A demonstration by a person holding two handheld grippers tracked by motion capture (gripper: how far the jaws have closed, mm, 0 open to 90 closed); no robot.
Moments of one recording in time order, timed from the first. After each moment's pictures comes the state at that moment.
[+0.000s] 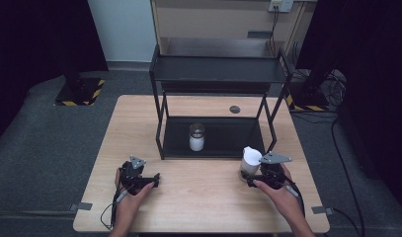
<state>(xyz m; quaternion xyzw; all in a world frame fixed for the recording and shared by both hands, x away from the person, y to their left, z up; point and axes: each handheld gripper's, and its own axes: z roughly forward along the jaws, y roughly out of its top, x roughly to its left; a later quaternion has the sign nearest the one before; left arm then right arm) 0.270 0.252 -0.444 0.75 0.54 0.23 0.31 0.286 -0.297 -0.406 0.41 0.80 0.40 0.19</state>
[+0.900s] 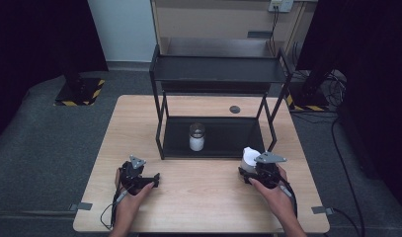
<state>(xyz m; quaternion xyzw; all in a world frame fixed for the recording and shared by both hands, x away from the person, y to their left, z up) 0.270 0.252 -0.444 0.75 0.54 0.23 0.31 0.283 -0.279 -0.409 0.42 0.79 0.39 0.21</state>
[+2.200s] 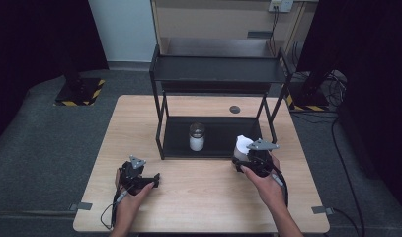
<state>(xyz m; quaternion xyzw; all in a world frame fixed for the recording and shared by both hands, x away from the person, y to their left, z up) 0.270 0.251 -0.444 0.75 0.54 0.23 0.31 0.301 -0.249 -0.378 0.43 0.78 0.39 0.21</state>
